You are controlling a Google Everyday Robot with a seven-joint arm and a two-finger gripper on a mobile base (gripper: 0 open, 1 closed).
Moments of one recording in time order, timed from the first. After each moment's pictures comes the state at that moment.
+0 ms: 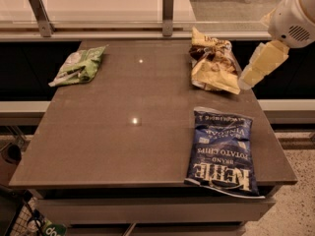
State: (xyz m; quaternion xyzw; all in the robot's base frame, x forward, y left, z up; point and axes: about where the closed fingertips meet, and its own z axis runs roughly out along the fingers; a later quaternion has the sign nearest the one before) arm 0.555 -0.217 0.979 -0.52 0.80 -0.03 0.29
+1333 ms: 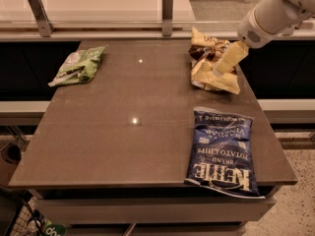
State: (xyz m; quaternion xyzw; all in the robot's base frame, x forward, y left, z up) arm 0.680 -0.217 0.911 -0.46 0.83 -0.01 0.30
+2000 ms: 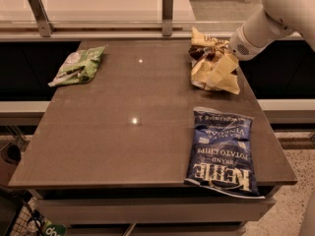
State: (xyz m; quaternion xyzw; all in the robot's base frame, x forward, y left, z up) arm 0.694 -0.209 0.862 -0.46 0.84 0.02 0.28
